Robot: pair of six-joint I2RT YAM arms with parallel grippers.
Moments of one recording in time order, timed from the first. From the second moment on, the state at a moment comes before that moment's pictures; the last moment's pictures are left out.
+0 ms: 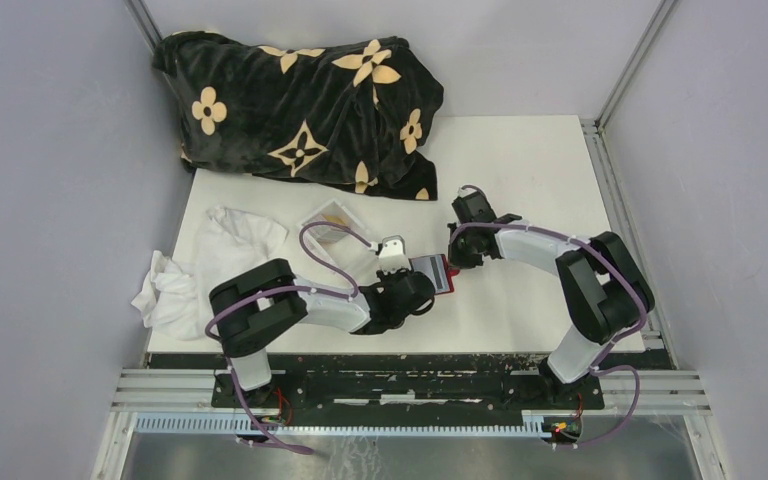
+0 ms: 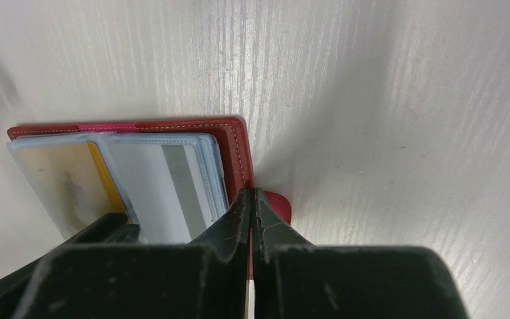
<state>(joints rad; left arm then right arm) -1.15 1.80 0.80 0.22 -0.73 -1.03 0.49 1.69 0.94 -0.35 -0.06 0.54</state>
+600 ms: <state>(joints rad) -1.15 1.52 0.68 0.18 -0.81 -1.00 0.53 1.59 0.92 -0.36 0.07 0.45</state>
